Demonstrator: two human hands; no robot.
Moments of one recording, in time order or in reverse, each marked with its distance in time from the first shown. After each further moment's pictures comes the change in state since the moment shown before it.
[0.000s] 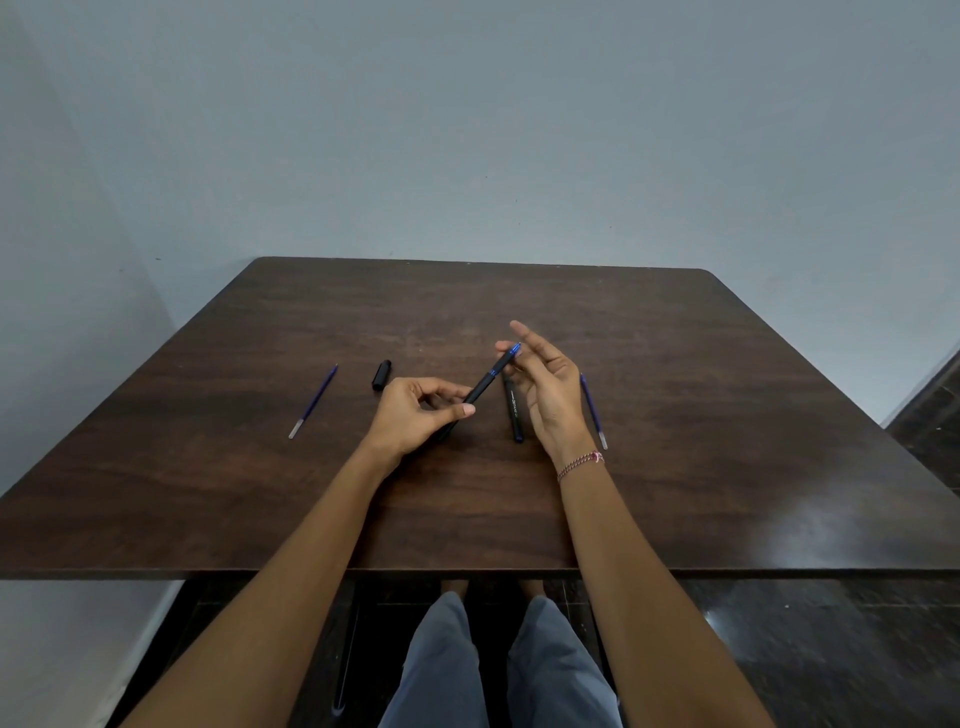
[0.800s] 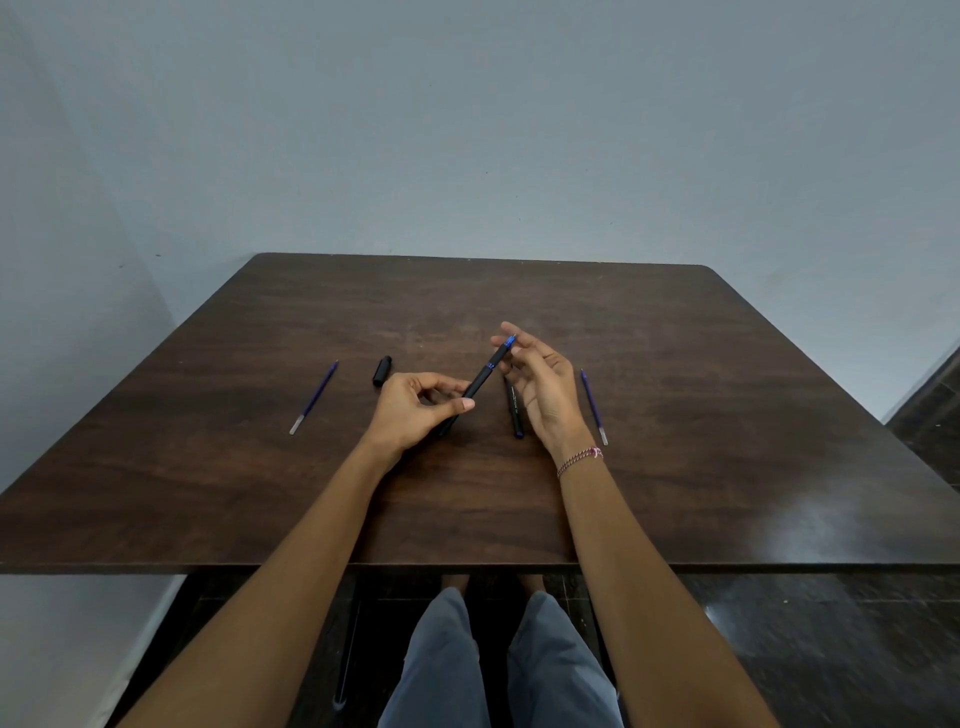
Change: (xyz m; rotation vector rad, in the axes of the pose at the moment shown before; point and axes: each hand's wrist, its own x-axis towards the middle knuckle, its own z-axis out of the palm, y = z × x) left_hand -0.001 -0.001 0.001 -0.007 0.031 0.018; right_hand 0.001 0.002 0.000 0.003 -0.037 0.047
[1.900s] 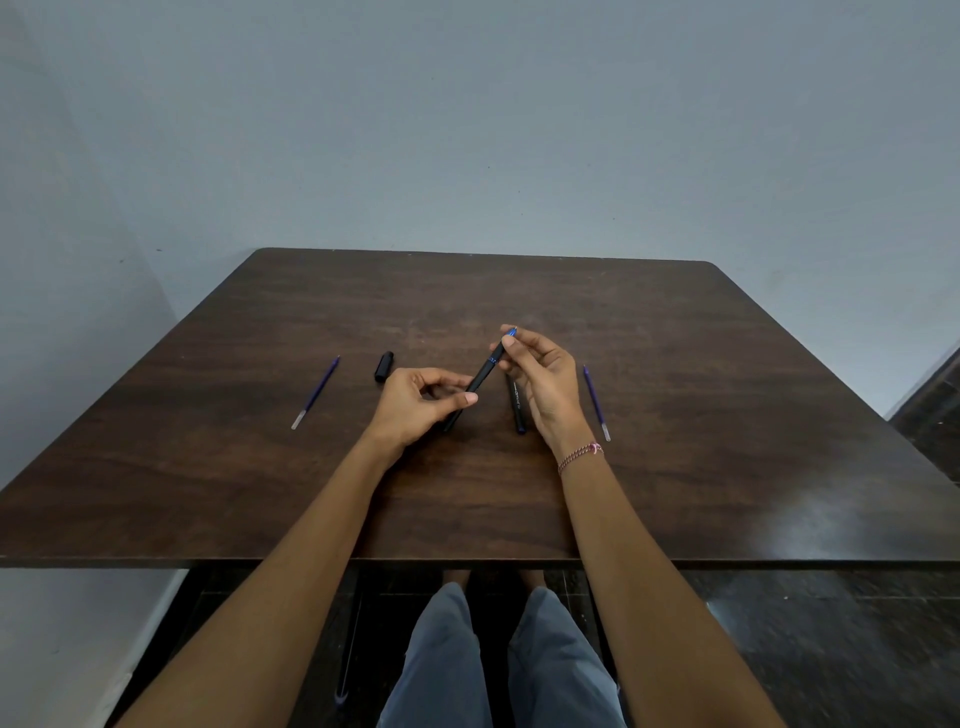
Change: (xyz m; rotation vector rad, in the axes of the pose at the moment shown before) left_hand 0.002 -0.001 0.000 -0.025 -0.021 -0.023; right_hand 0.000 0.001 0.004 -0.066 0.020 -0.045
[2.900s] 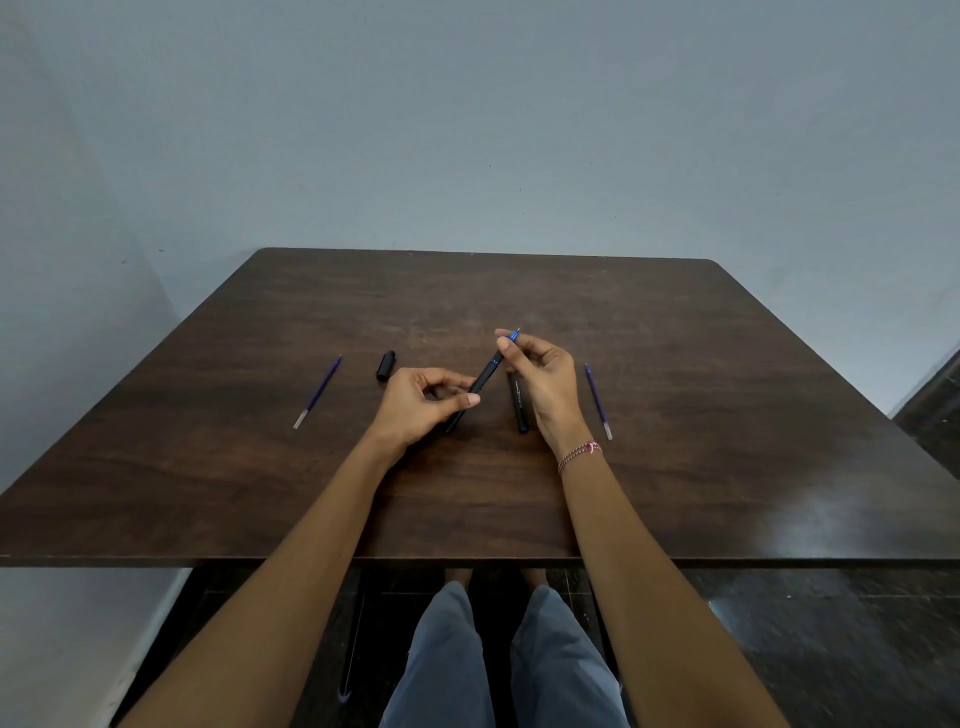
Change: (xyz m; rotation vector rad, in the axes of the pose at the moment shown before) left_hand 0.000 -0.001 -0.001 0.014 -0.020 -0.002; right_hand -0.004 0.000 0.003 -0.264 0.034 -0.058
